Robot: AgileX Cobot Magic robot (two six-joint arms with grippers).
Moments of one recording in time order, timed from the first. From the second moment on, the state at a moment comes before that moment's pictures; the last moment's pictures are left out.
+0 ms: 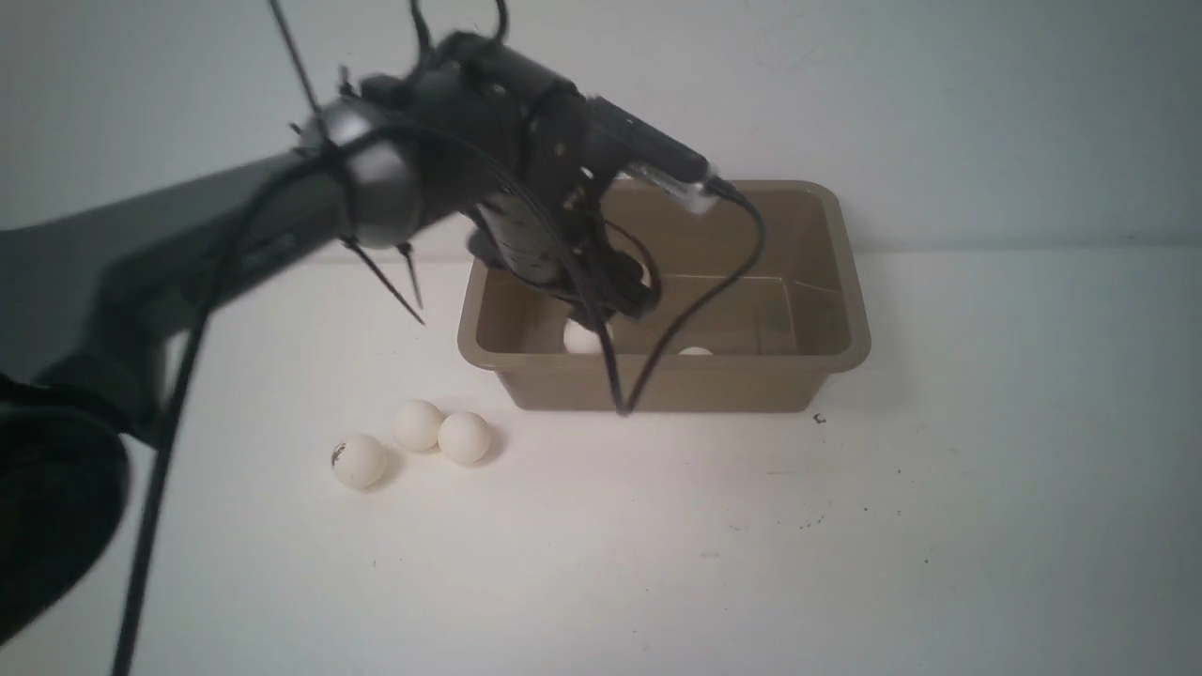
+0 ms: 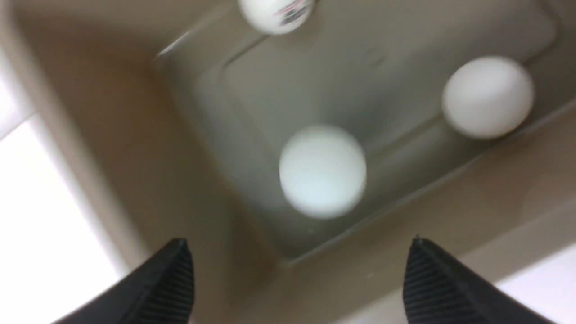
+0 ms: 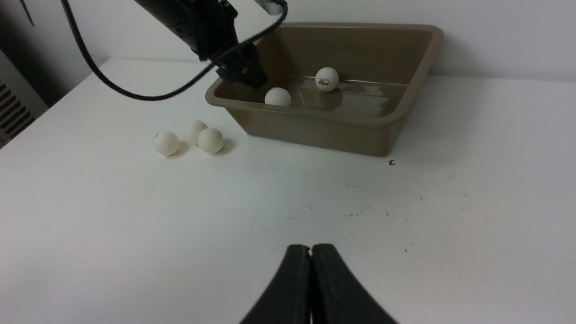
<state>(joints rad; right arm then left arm) 0.52 0.21 -0.75 0.00 1.09 0.23 -0.51 2.03 -1.79 0.19 0.91 0.00</state>
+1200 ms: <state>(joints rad) 0.52 0.21 -0.75 0.06 1.09 0.16 -0.23 1.73 -1.16 0.15 0.72 0.08</state>
